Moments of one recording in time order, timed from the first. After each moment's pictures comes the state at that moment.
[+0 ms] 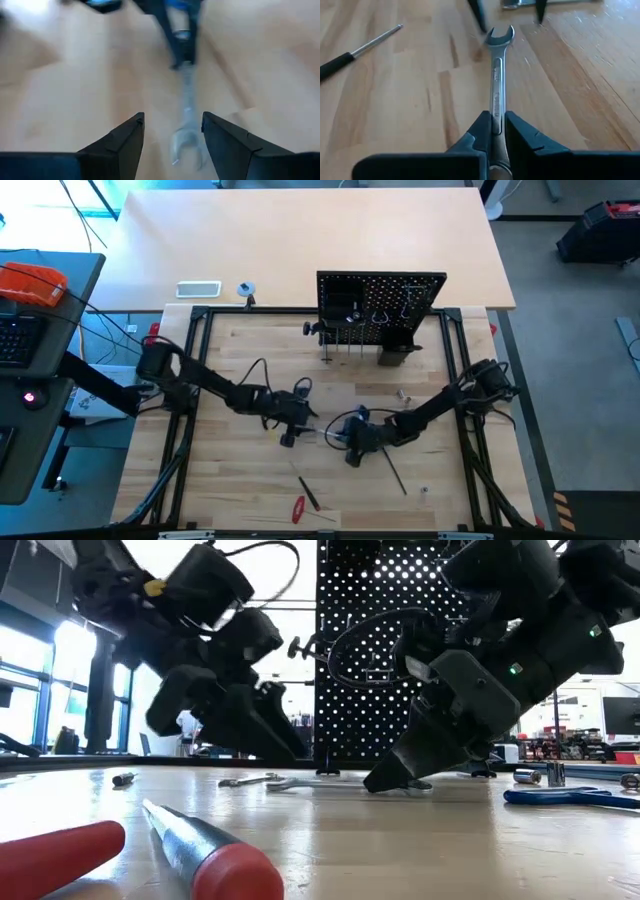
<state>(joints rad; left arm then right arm) -0.14 1.79 0.67 0.50 0.03 0.20 0.38 1.93 0.74 0.43 0.37 0.49</state>
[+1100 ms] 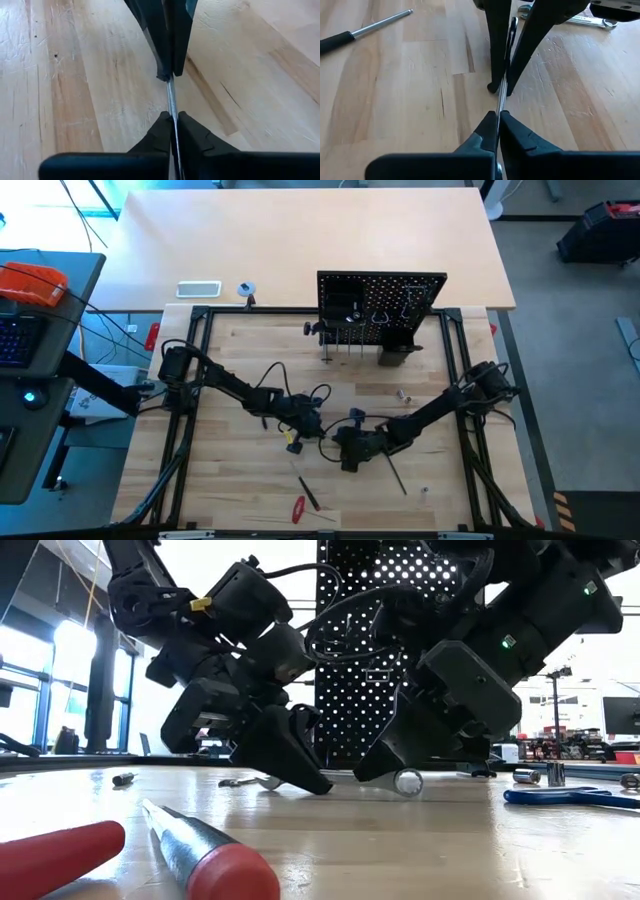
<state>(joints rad) -0.13 1.95 0.81 0.42 0.19 0.23 0.42 1.91 0.92 0.15 0.45 0.37</state>
